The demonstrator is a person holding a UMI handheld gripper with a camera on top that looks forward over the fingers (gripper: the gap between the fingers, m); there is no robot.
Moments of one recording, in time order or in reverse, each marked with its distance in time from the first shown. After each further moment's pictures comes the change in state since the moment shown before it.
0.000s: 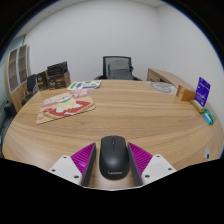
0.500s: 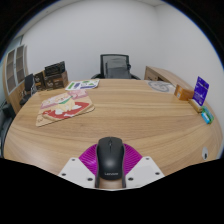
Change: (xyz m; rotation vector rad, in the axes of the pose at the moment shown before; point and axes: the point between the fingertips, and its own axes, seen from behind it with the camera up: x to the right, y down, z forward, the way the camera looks) arm -0.001 -0.006 -0.005 -0.030 0.029 0.014
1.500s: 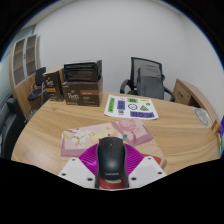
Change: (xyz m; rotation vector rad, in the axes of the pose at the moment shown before) arm -0.224 -0.139 0.147 0.003 -0.123 -0.127
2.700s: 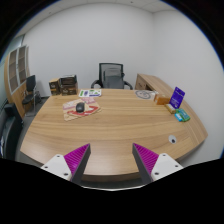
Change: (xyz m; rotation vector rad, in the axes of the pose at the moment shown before) arm 0.133 0.157 -0.435 -0.008 0.197 0.114
